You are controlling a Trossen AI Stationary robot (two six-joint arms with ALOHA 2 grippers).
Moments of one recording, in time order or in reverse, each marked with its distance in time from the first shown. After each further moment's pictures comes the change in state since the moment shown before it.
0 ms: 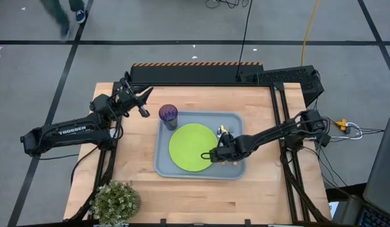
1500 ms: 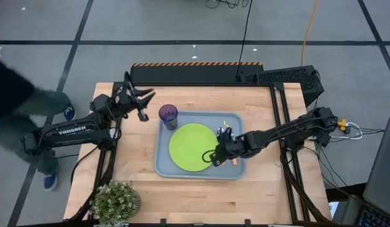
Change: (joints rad) left arm 0.000 0.000 0.000 -0.003 0.147 -0.040; right arm 0.018 -0.155 0.023 0.056 0.037 -0.366
